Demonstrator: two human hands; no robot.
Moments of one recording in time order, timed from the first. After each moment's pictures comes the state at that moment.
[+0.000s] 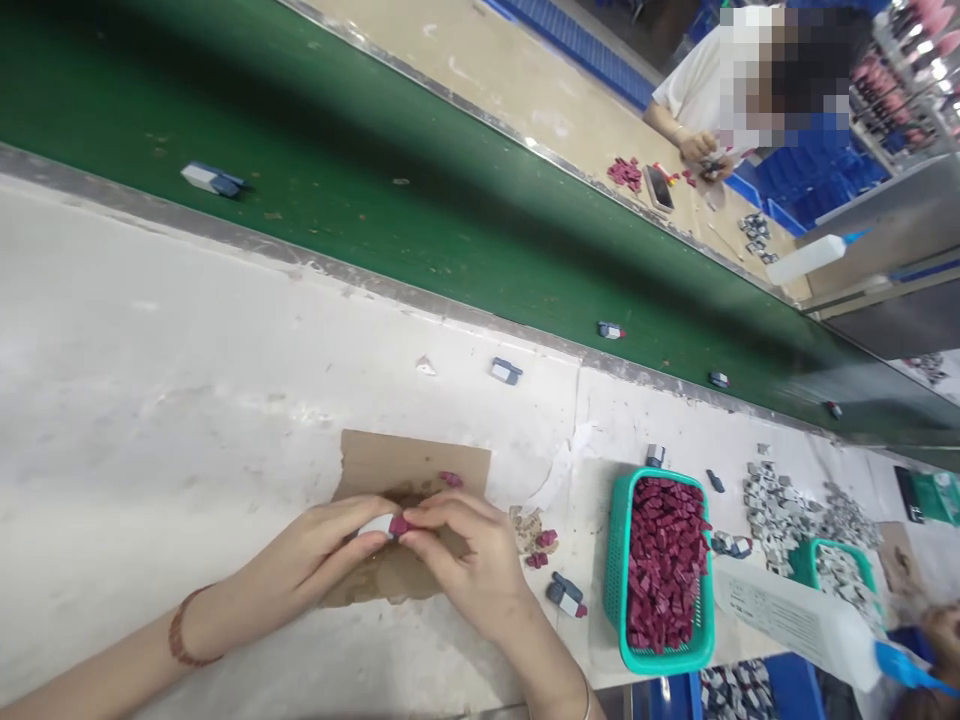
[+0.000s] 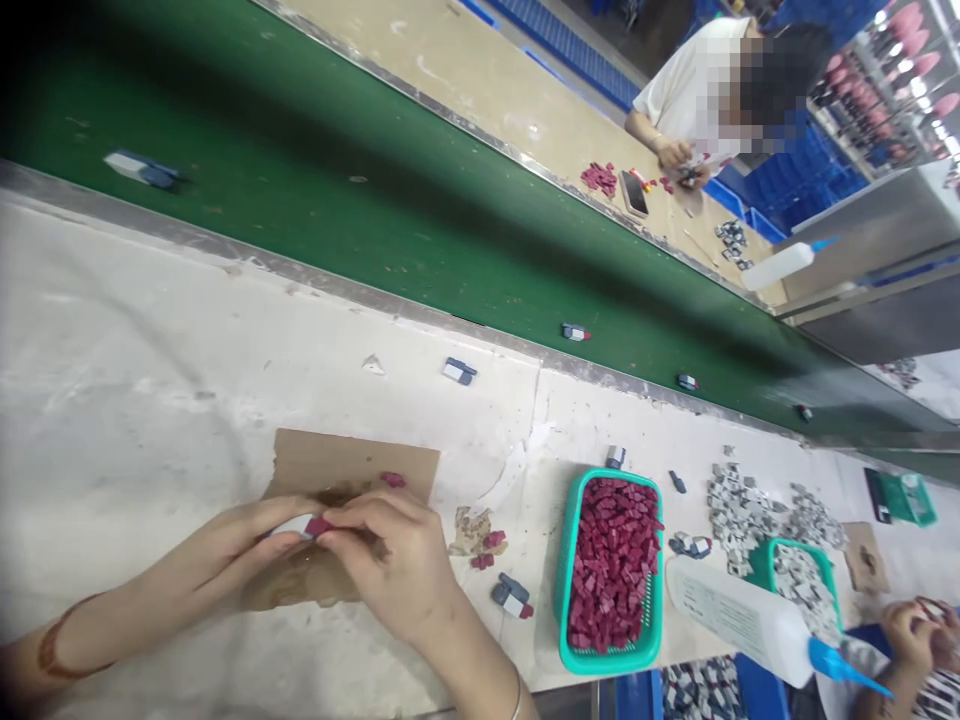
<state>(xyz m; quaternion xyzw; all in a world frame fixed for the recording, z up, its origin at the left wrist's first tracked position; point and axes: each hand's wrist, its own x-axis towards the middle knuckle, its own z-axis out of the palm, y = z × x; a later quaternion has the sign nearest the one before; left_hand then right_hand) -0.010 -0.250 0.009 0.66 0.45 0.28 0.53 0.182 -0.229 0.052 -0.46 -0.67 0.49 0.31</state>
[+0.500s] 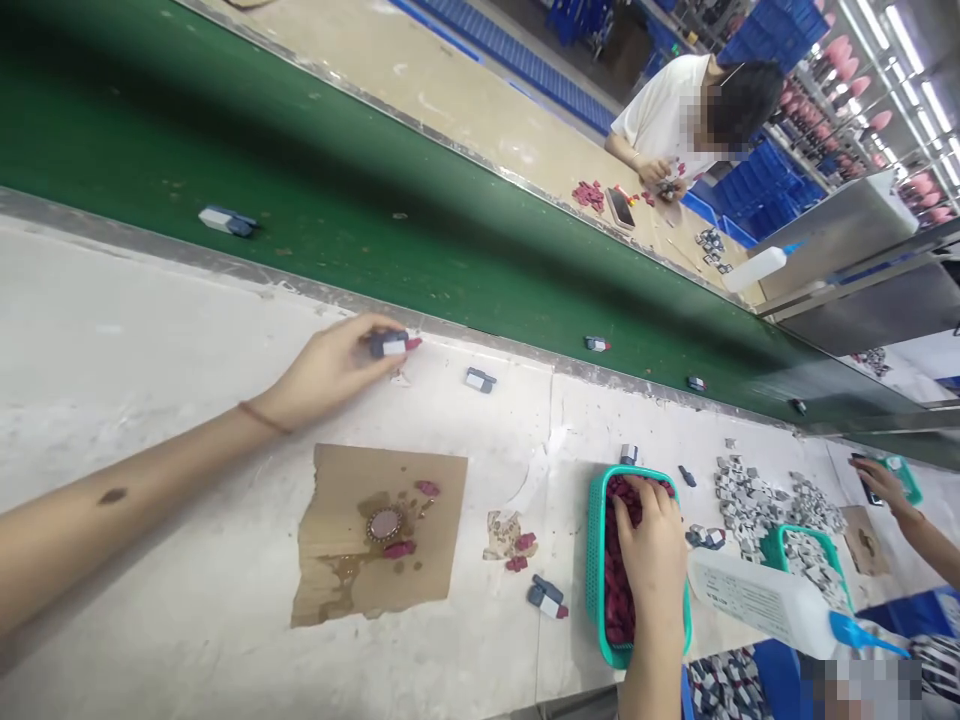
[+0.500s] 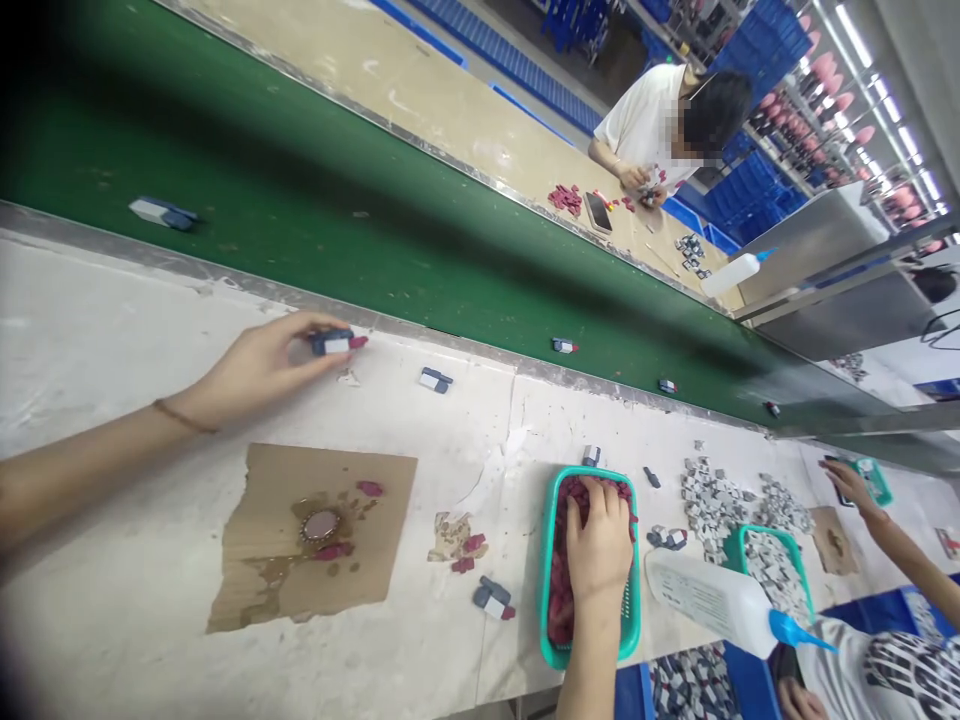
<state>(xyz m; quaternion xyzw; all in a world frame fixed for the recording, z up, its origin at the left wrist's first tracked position) -0.012 -0.101 0.027 0.66 0.60 0.32 0.32 0.385 -0.229 0.056 -0.75 -0.66 -0.04 0.07</state>
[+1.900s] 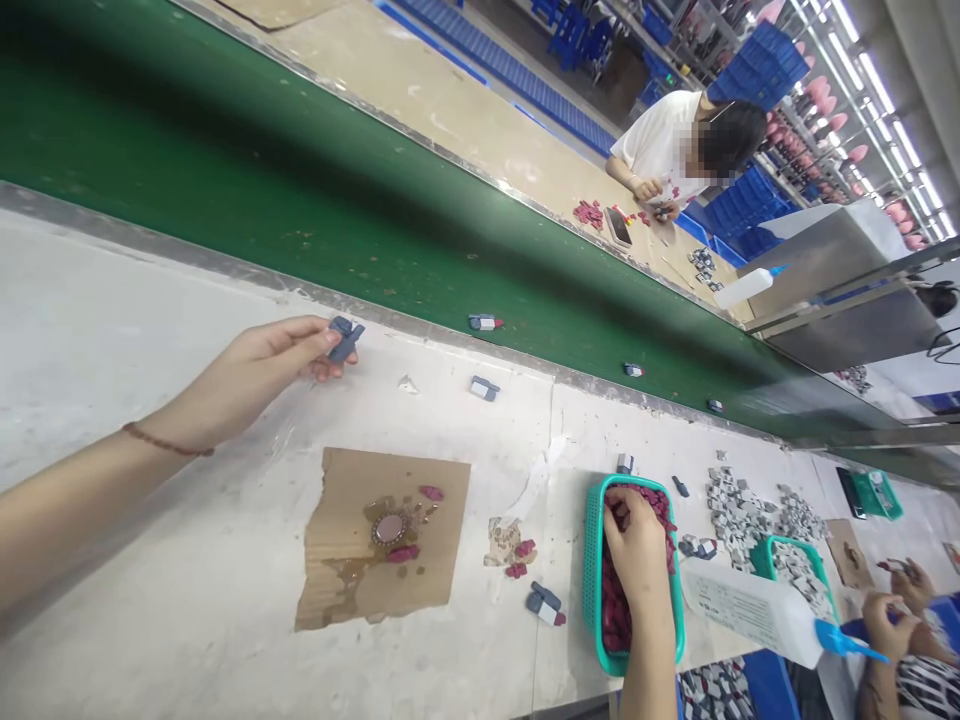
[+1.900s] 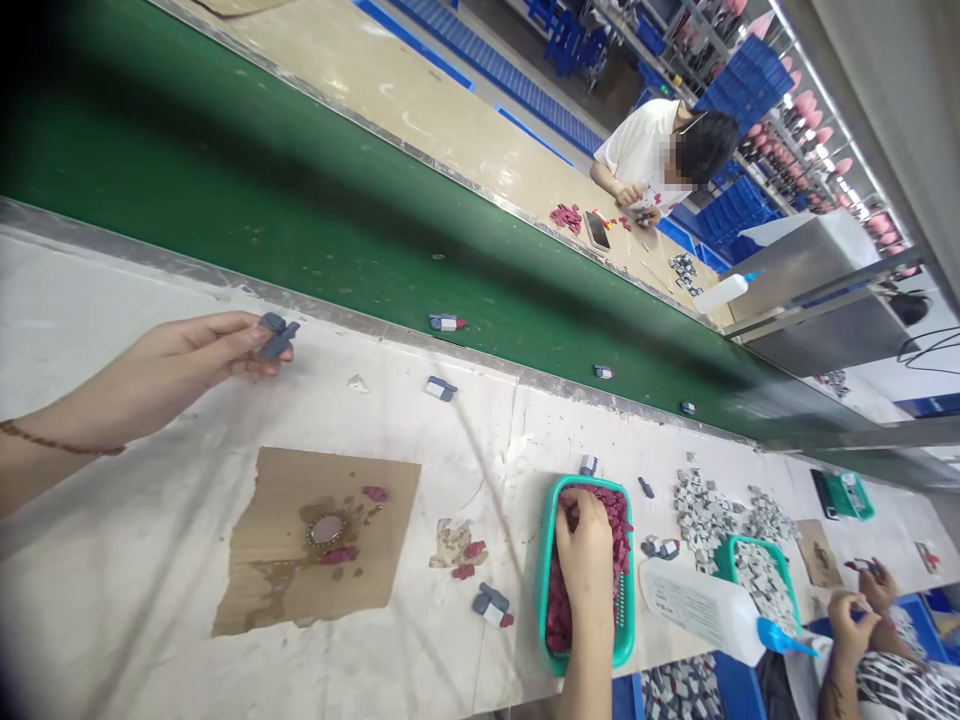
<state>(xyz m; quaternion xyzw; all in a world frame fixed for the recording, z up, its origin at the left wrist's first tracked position) -0.048 -0.123 0.047 0.43 0.63 0.41 0.50 0.368 -0.221 0.060 -0.74 -0.64 0.11 0.17</state>
